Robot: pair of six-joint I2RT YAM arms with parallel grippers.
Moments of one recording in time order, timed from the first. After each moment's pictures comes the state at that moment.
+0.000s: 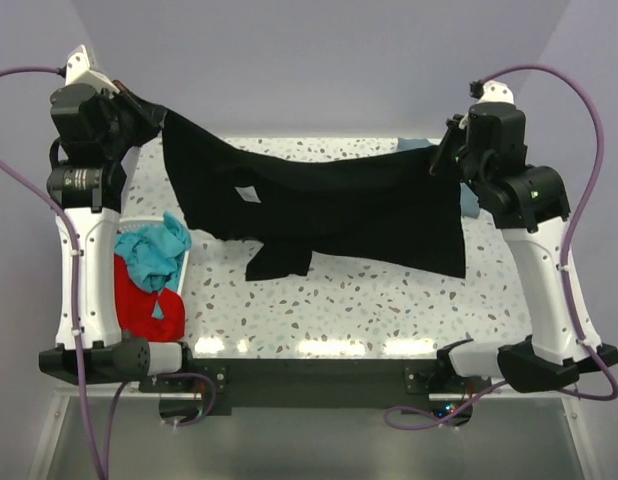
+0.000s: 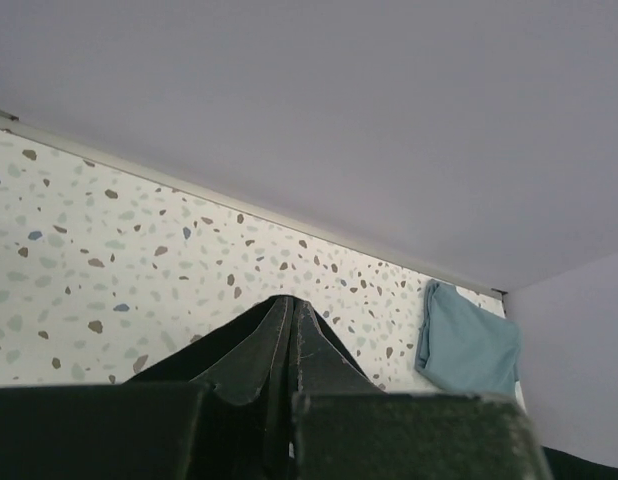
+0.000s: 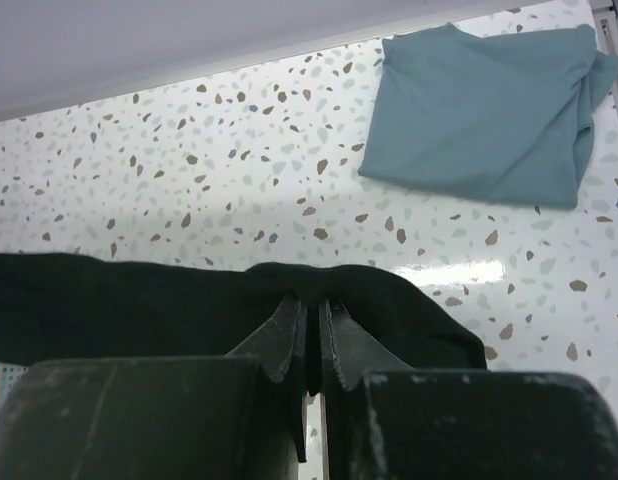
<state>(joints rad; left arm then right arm) 0.08 1.30 1.73 -0.59 0.13 -0.54 0.35 1.31 1.89 -1.04 0.30 0.40</state>
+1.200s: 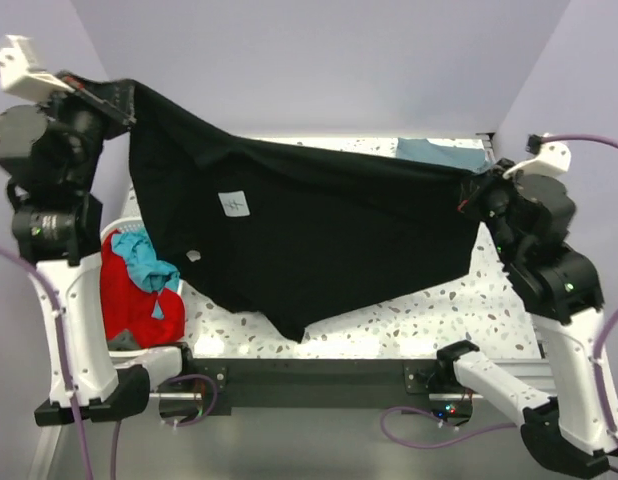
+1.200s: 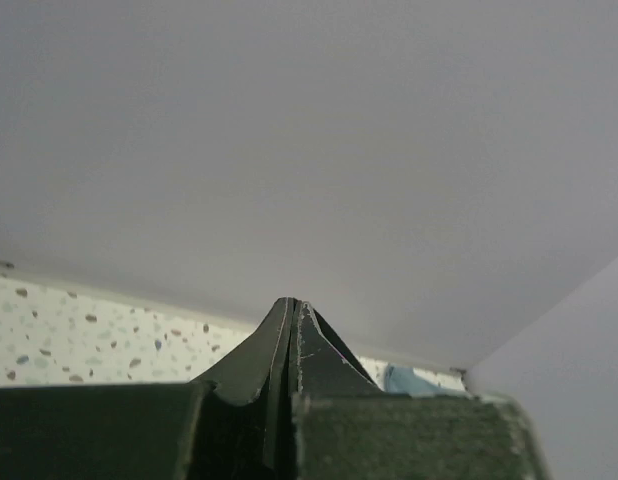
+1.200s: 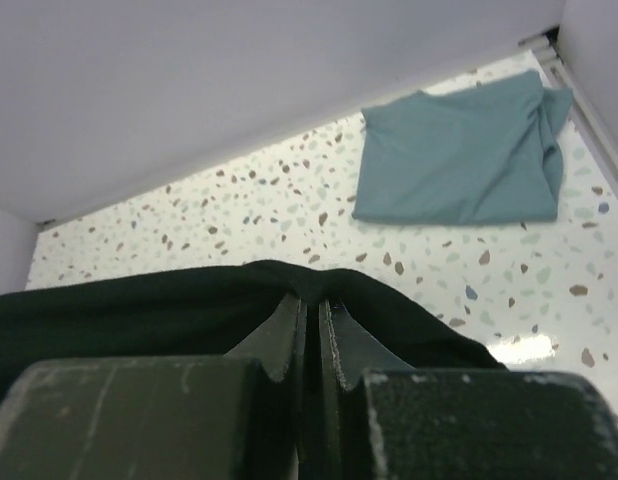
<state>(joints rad) 0.08 1.17 1.87 -0.52 0.08 -0.54 0.35 0.90 1.51 -0.82 0.40 0.46</state>
